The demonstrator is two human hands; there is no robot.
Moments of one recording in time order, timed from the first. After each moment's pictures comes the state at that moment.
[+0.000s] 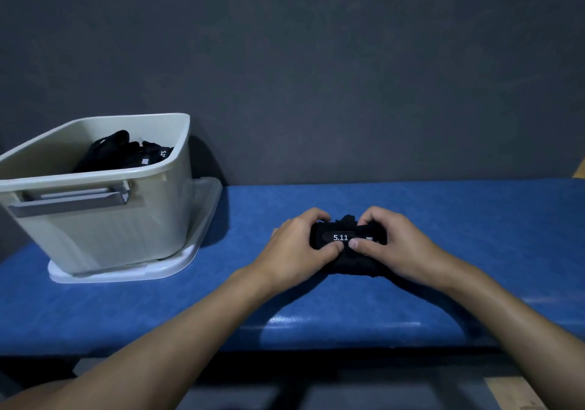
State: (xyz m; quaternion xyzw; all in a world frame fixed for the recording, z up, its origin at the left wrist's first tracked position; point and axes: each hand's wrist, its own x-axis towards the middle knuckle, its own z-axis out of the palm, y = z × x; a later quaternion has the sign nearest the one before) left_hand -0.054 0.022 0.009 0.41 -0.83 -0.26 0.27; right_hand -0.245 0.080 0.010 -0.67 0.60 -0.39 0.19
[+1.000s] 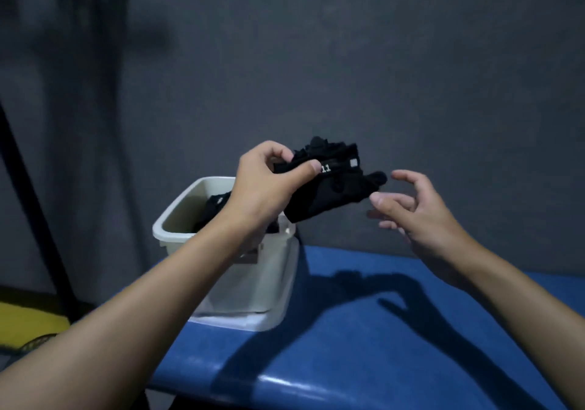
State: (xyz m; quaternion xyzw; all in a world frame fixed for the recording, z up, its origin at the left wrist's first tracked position) left_hand 0.085 0.000 0.176 0.31 -0.61 -0.36 0.63; right_hand -0.125 0.038 0.146 -0.58 0.45 -0.60 0.32
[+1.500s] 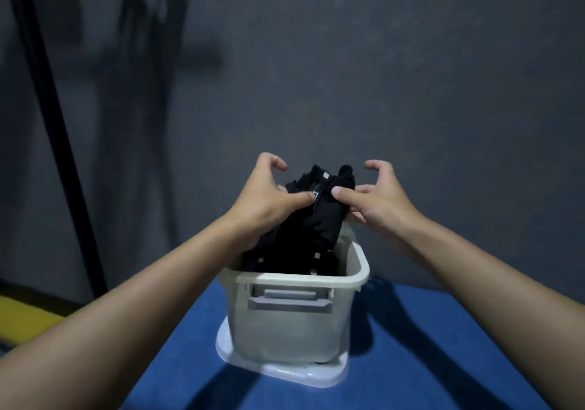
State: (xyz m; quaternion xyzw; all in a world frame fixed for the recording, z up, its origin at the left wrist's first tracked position) left_hand 0.178 -0.078 0.182 0.44 -0.66 -0.30 0.53; right_hand -0.004 -0.071 0.186 -0.57 0.46 -0.58 0.36
